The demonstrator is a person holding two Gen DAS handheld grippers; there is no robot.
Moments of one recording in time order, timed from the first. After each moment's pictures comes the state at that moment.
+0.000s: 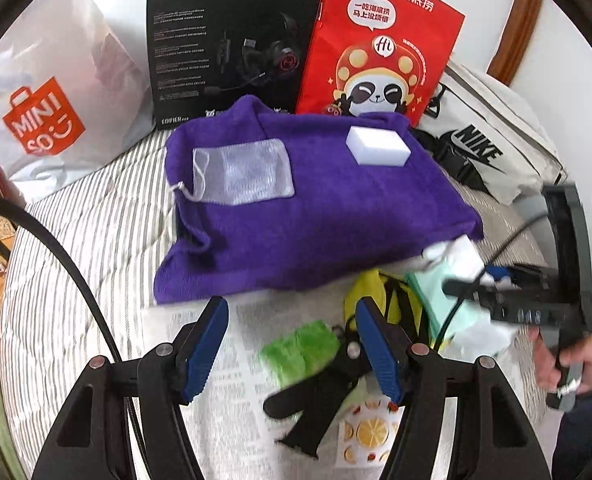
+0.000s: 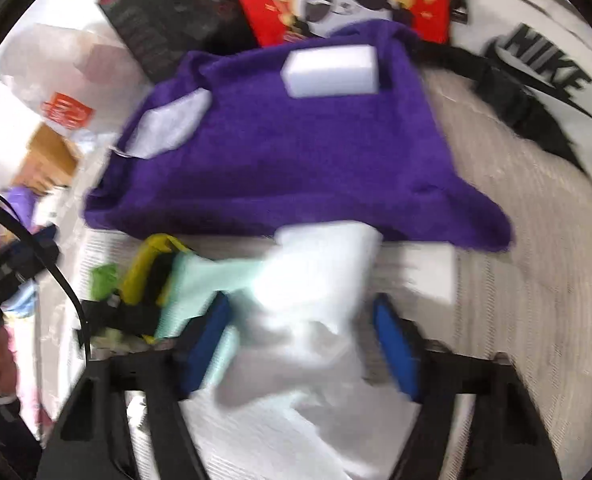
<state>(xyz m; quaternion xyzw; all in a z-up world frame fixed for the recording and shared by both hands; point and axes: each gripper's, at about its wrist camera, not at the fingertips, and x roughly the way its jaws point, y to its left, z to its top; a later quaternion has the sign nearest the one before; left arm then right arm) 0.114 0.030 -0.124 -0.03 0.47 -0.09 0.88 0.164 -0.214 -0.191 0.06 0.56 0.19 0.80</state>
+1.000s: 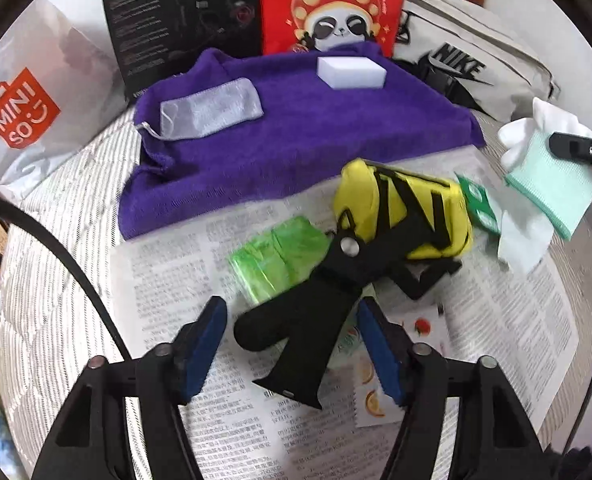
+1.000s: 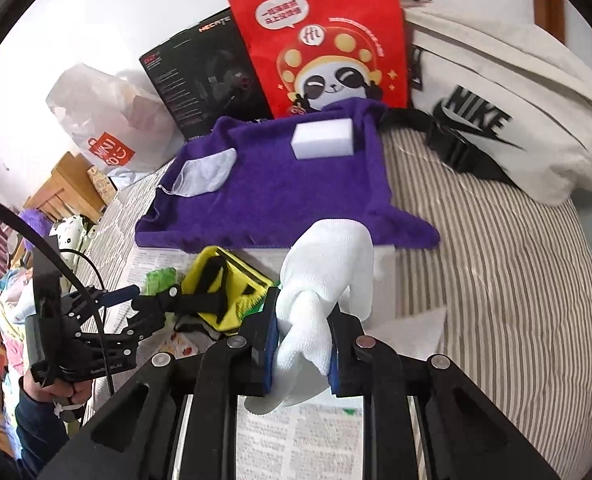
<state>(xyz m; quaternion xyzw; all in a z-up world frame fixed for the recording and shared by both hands) 0.073 0.000 -0.171 0.06 0.49 -0.10 0.86 0.101 -0.265 -0.112 0.07 0.49 0.17 0.85</state>
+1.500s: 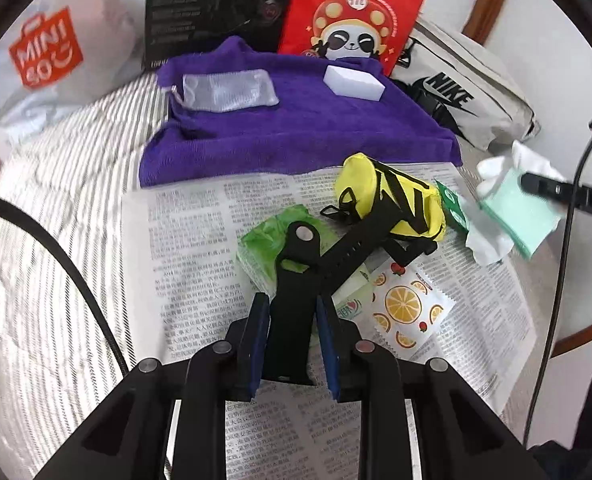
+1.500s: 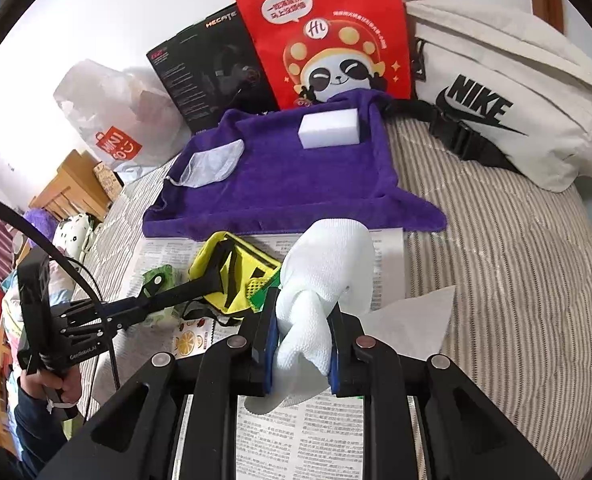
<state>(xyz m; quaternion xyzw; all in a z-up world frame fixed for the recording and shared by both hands) 0.046 0.044 -0.170 -0.04 0.49 -0.14 0.86 0.090 -0.259 -0.117 0.08 0.49 0.18 0.85</state>
